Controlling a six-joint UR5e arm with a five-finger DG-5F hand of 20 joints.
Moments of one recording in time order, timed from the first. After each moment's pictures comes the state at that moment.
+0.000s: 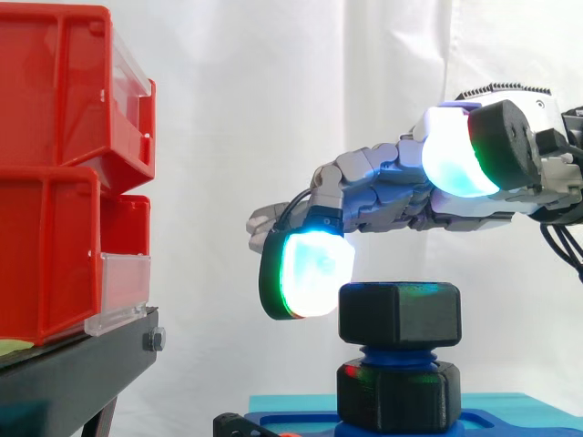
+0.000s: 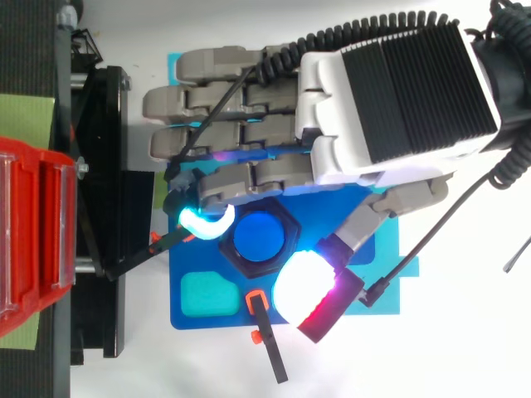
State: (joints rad) arm 0.02 -2.25 -1.14 -2.87 -1.88 -1.28
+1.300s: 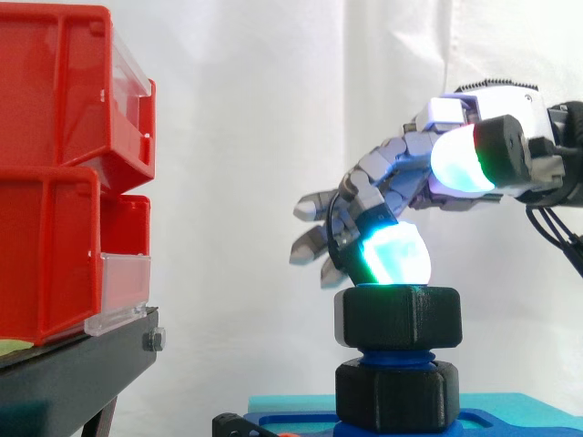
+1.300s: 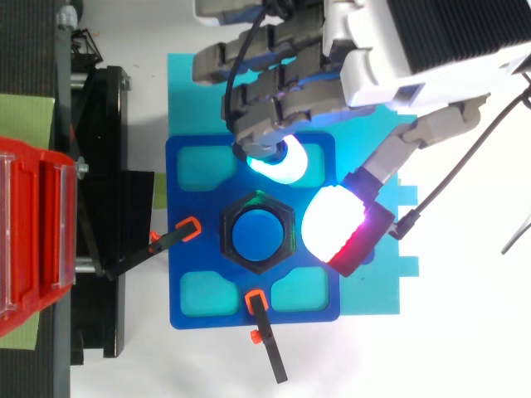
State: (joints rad) arm -0.06 -2.25 -1.09 -2.89 -1.98 -1.28
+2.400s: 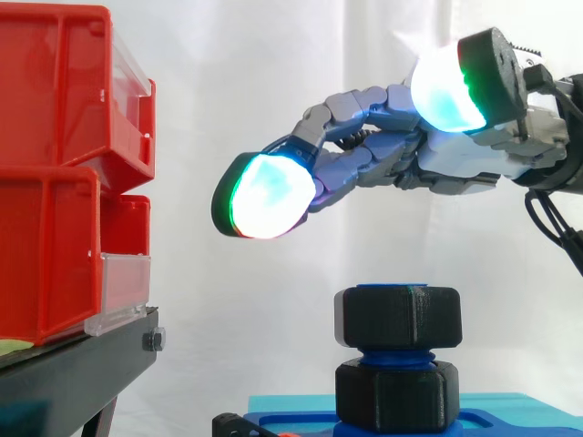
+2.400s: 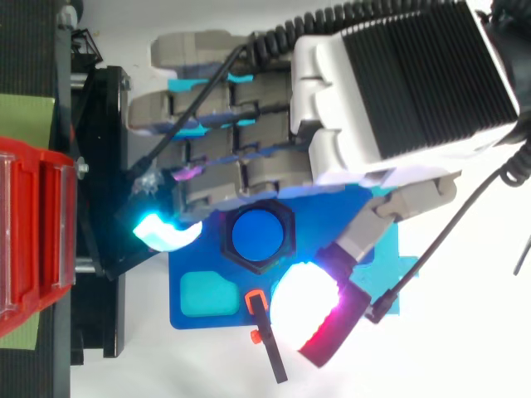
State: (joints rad) arm 0.02 -2.25 -1.10 -2.84 -1.91 -1.24
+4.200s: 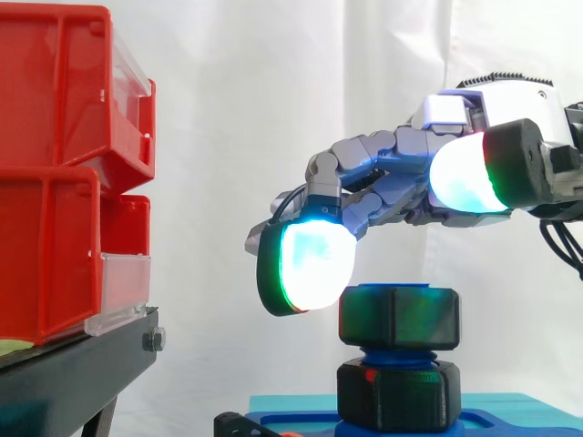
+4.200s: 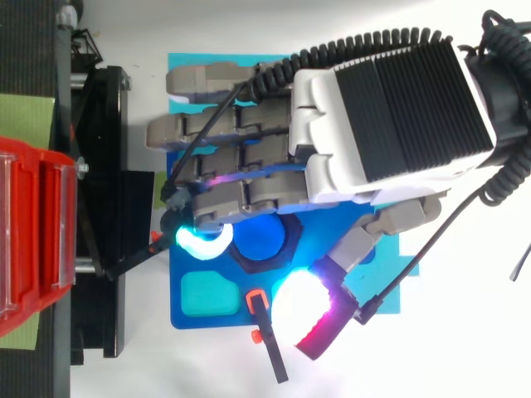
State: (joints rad) arm 0.03 -2.25 -1.14 -2.84 -1.88 -1.26
